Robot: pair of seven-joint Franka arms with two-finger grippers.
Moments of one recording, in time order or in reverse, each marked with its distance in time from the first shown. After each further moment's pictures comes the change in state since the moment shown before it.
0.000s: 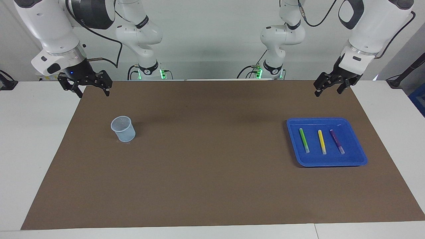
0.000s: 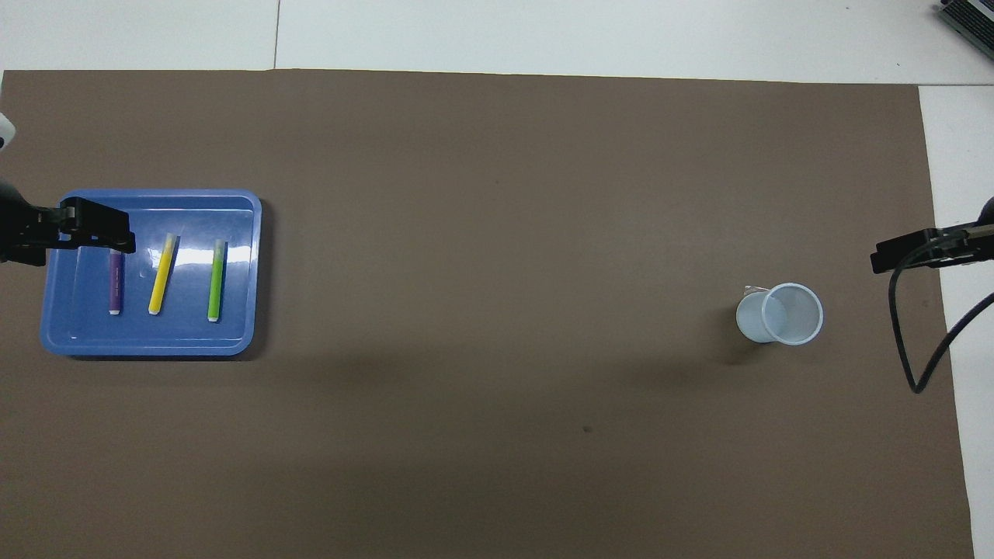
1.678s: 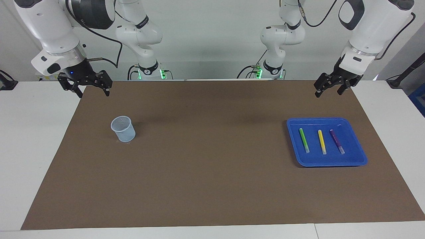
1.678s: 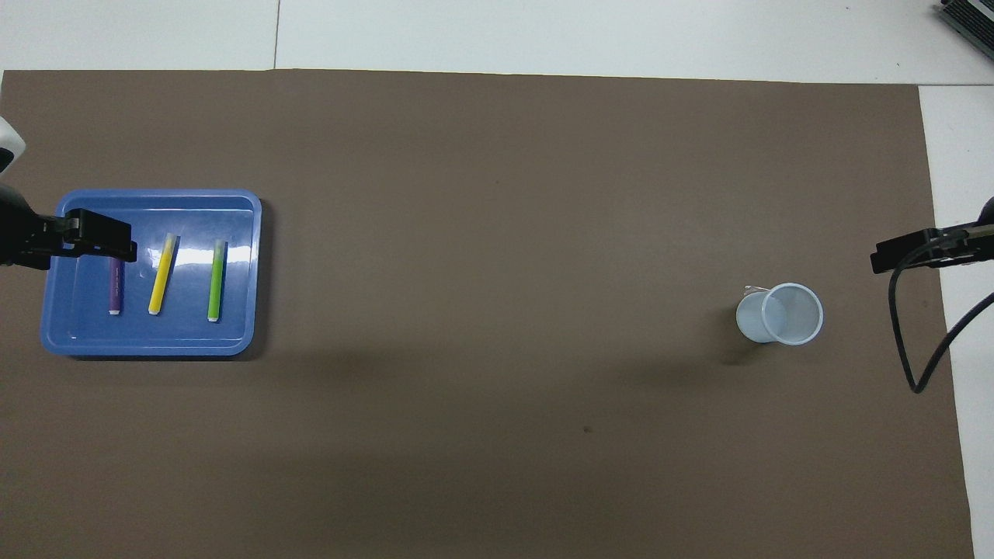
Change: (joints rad) left arm 0.029 -0.002 0.008 -0.085 -0.005 0.048 0.108; right arm 0.000 0.000 0.000 0.000 0.000 0.000 0.000
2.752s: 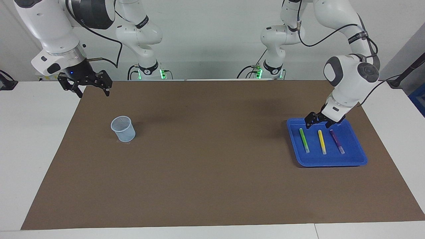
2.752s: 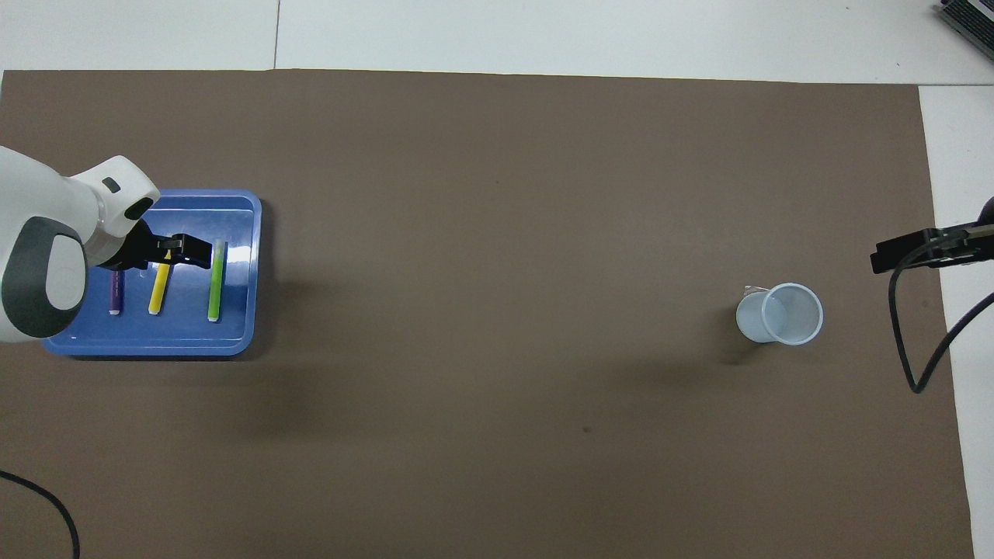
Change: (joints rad) left arm 0.035 0.218 -0.002 -0.257 -0.001 0.478 0.108; right arm 0.000 0.000 0.000 0.000 0.000 0.000 0.000
